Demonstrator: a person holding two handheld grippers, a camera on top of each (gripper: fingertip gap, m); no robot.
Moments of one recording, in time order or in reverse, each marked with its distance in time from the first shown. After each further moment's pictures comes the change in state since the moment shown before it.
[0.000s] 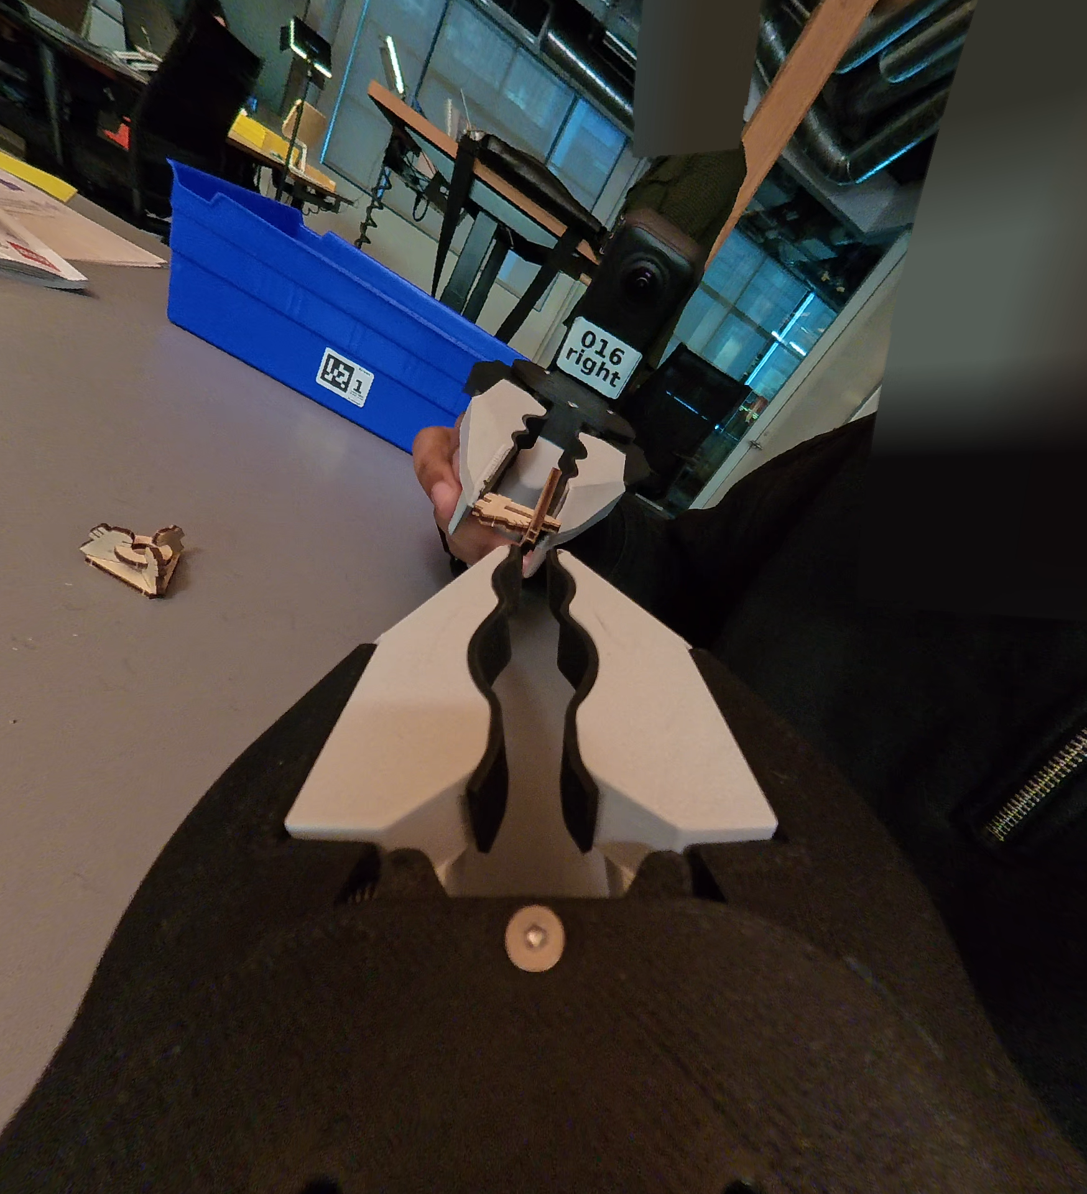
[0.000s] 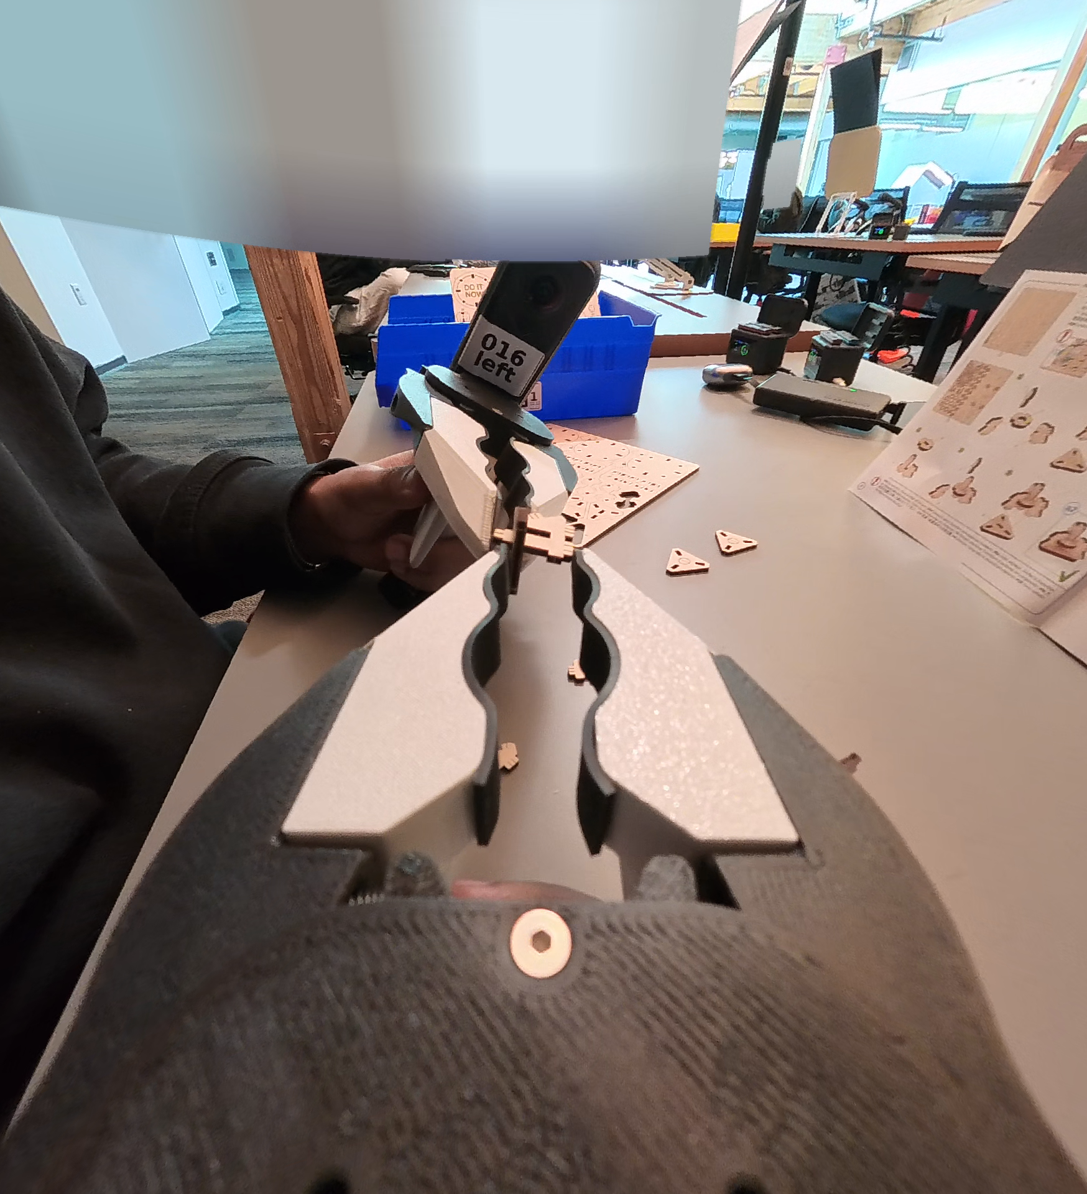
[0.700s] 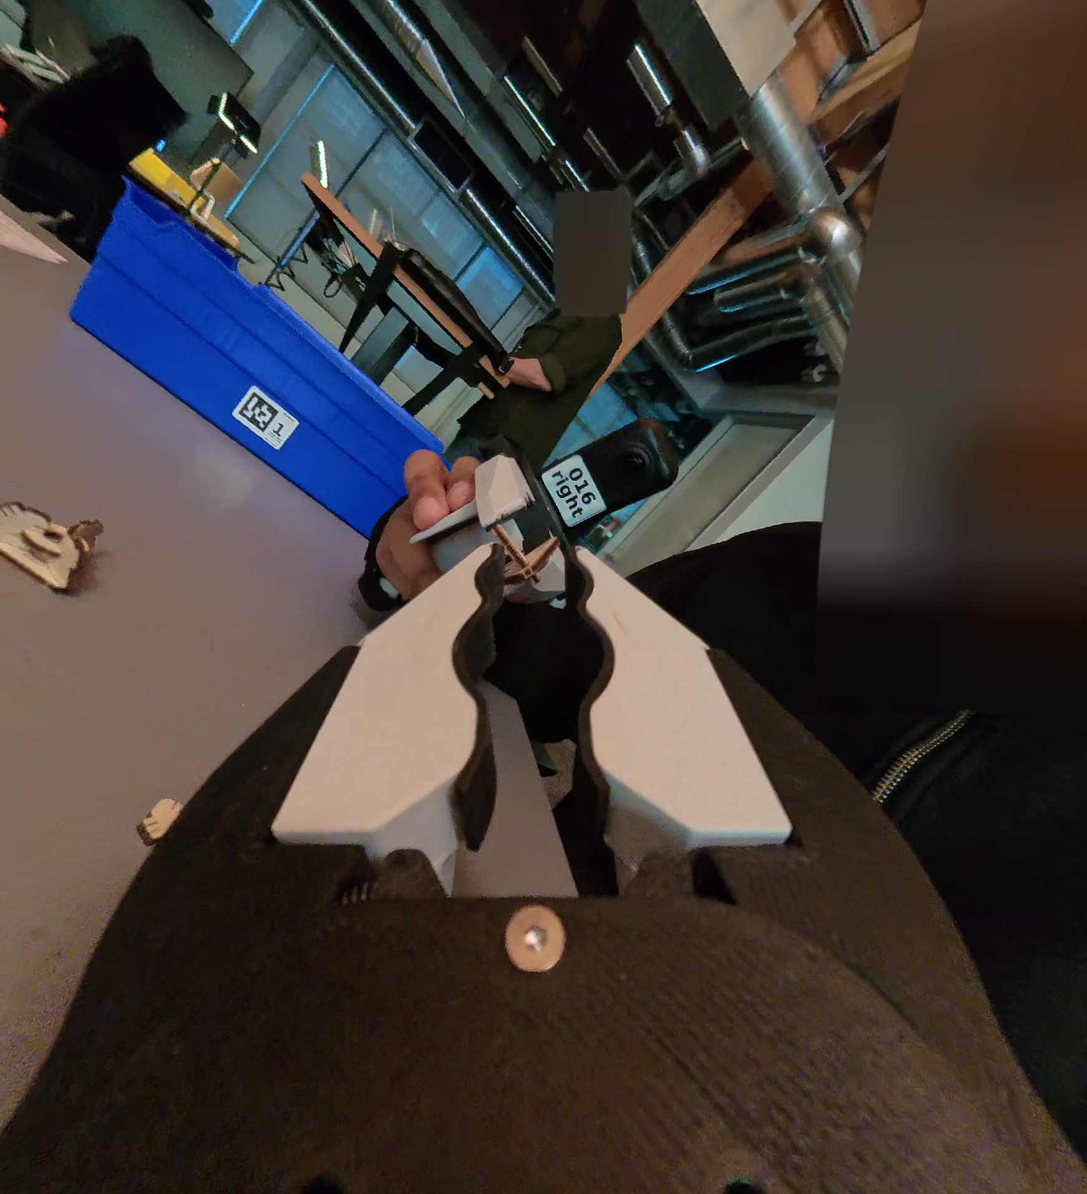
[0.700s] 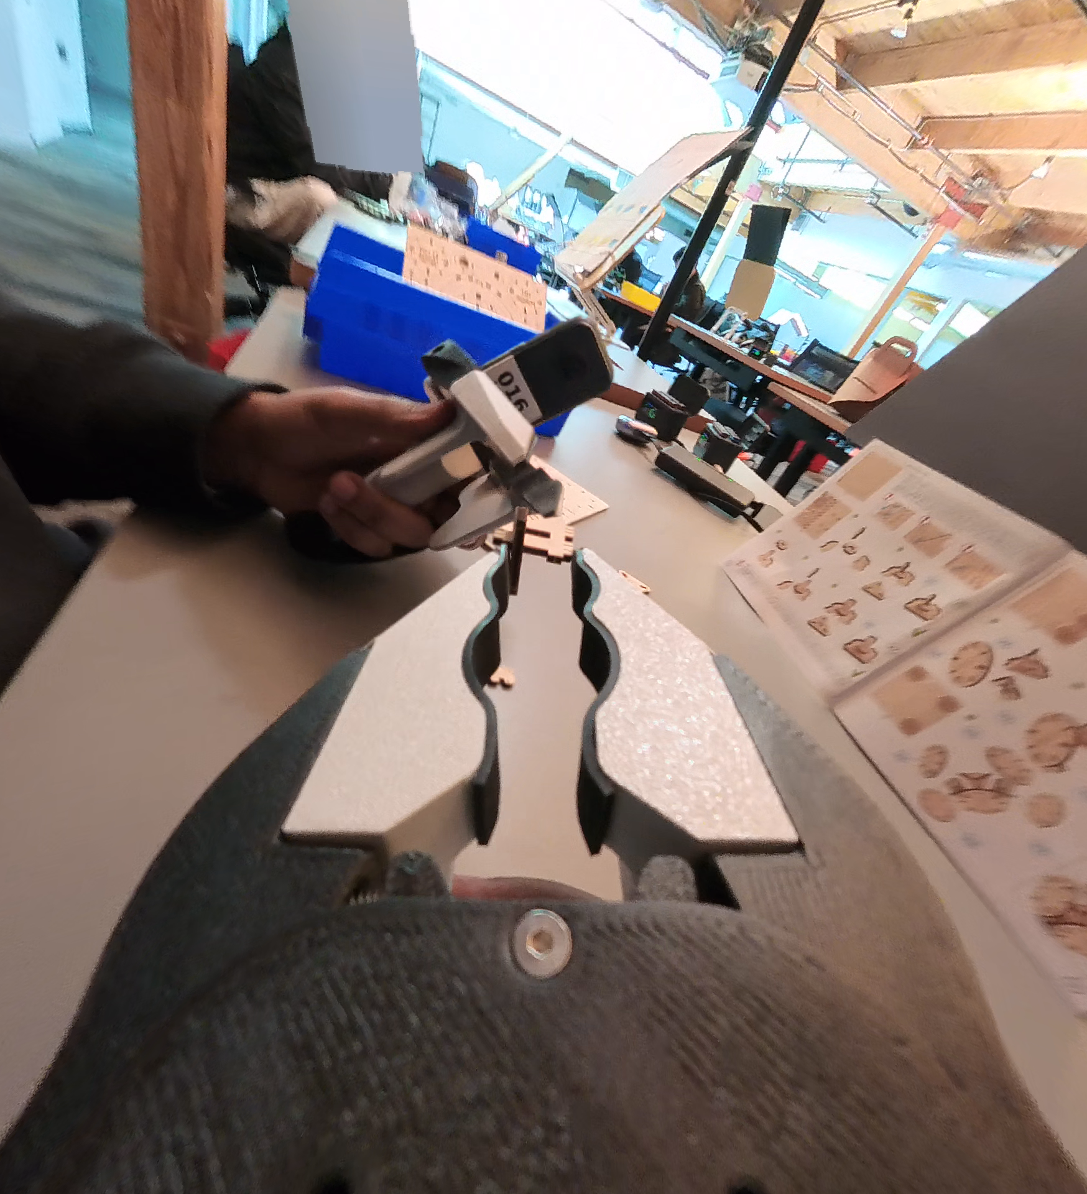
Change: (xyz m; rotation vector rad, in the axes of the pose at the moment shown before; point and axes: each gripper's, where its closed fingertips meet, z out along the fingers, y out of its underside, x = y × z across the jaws) left arm 0.002 -0.022 -0.017 0.174 0.177 -0.250; right arm -0.004 -0.006 -0.004 0.000 0.128 -0.378
